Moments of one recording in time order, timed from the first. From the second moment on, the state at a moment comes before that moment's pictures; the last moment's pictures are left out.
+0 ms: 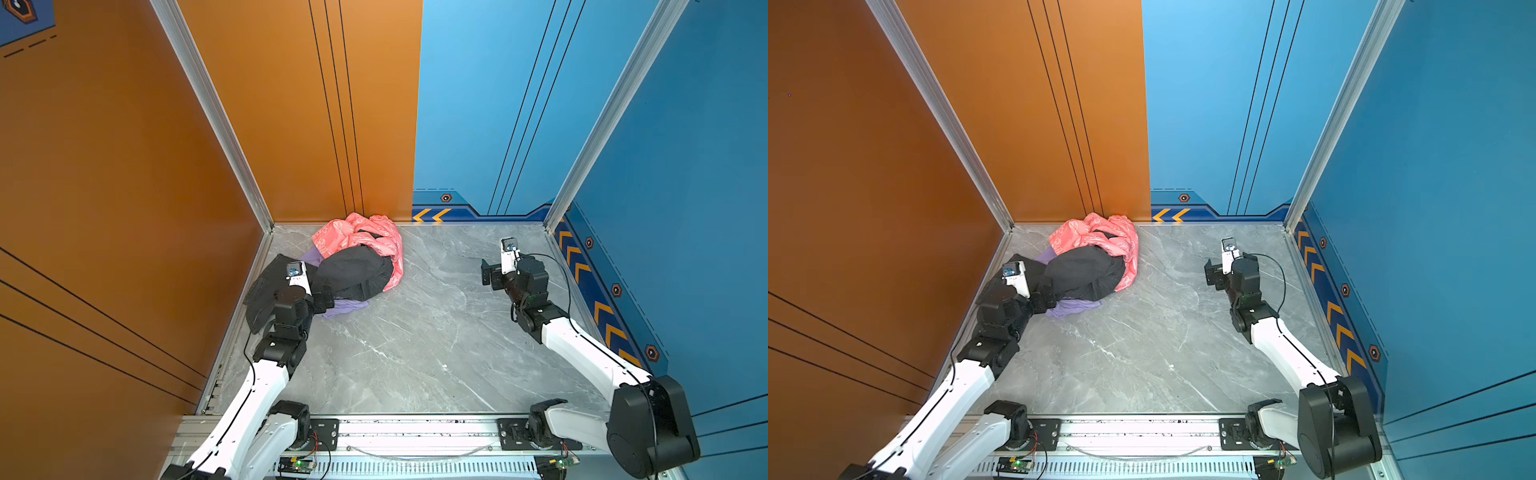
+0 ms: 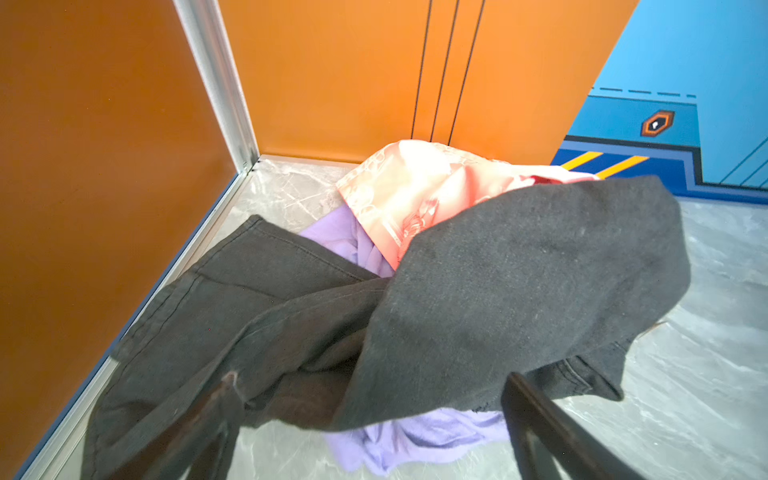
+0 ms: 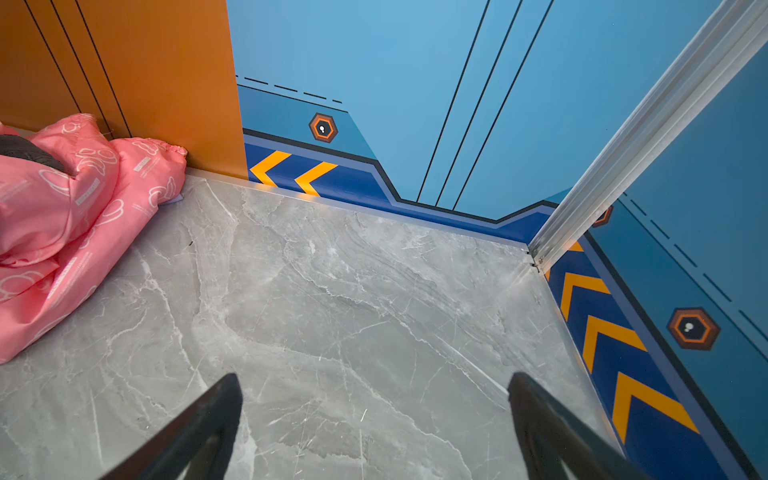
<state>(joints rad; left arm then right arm) -0.14 0.80 0.59 -0.14 -0.26 -0.20 0.25 1.23 0.77 0.17 0.23 -0.15</state>
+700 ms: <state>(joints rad) -0.12 0.95 0.77 -0.61 -0.10 -0.60 0.32 1.45 1.19 -0.31 0.33 -0.01</state>
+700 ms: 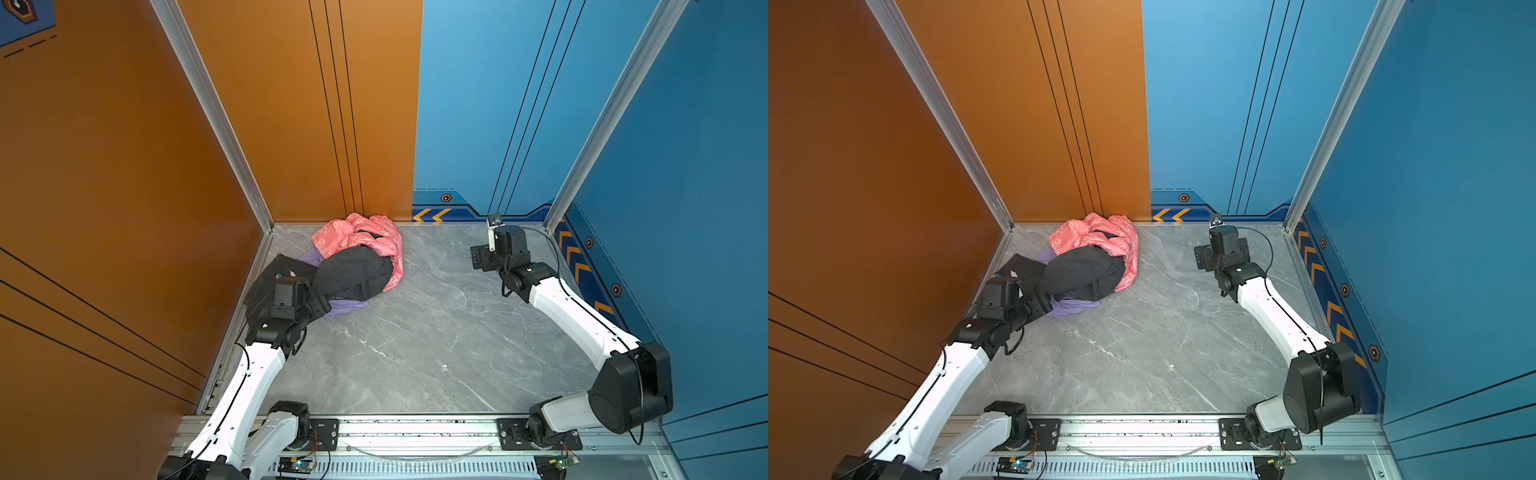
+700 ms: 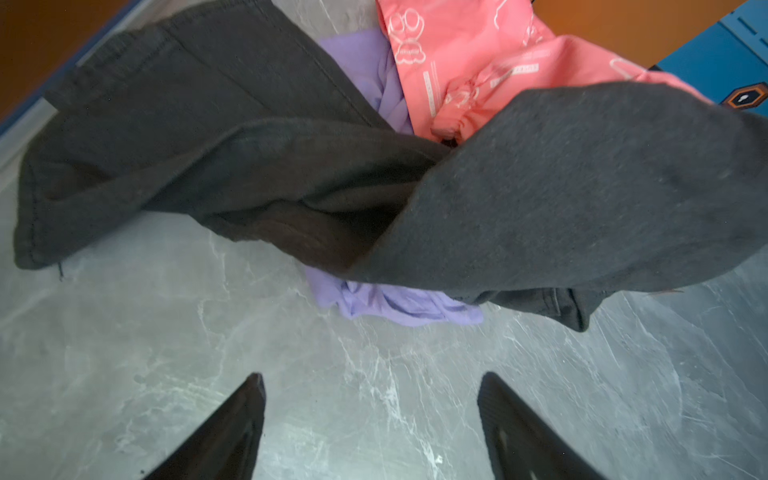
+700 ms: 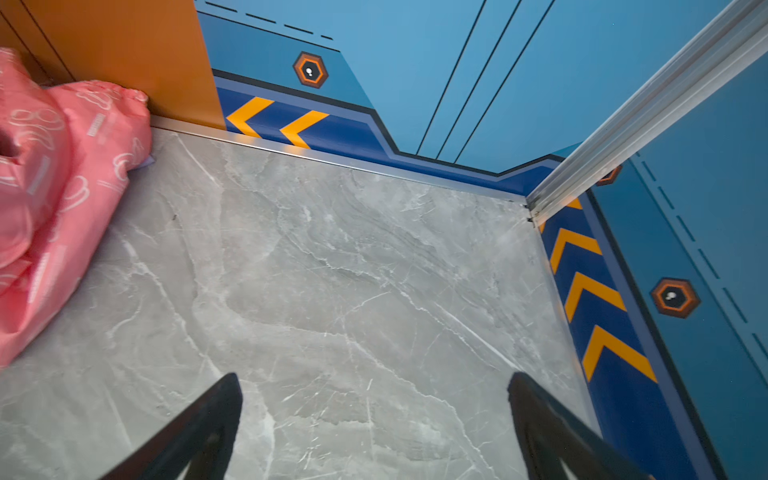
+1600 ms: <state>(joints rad) 0.01 1.20 0.69 -0.52 0.10 -0.83 0.56 1.64 1.35 -0.32 0.20 0.12</state>
